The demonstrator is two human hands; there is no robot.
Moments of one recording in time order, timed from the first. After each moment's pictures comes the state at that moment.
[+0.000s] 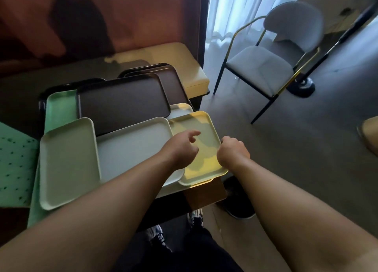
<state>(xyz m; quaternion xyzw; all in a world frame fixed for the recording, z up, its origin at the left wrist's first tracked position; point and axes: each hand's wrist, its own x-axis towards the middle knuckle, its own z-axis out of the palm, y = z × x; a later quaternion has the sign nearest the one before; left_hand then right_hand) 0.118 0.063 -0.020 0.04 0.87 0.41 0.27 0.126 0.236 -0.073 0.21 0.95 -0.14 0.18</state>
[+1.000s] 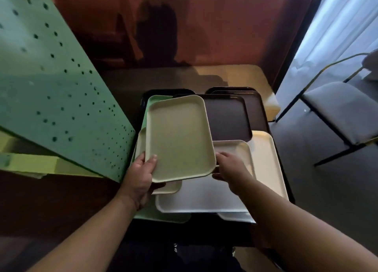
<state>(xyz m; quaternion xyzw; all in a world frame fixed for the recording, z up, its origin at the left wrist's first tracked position) 0.186 -0.197 -0.016 -0.36 0.56 0.74 0.03 0.101 0.017 -0.033 0.18 0.72 -0.59 0.30</state>
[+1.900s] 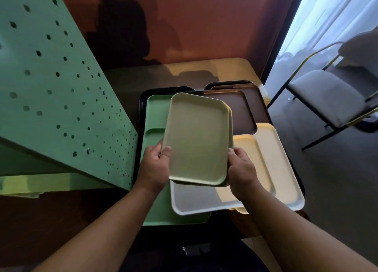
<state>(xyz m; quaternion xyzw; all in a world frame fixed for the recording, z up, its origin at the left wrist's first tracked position) 0.163 -0.234 -0.020 -0.22 0.76 0.61 0.02 0.132 -0.023 -0.046 0.27 0.66 -0.69 0.13</state>
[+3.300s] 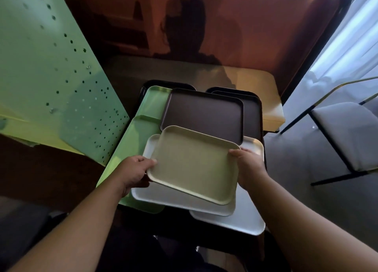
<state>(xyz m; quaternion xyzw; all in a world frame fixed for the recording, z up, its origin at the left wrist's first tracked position) 0.187 -0.172 -0.032 -0.42 0.68 0.58 0.16 0.051 0.101 -0.042 0.28 0.65 -0.66 0.25</state>
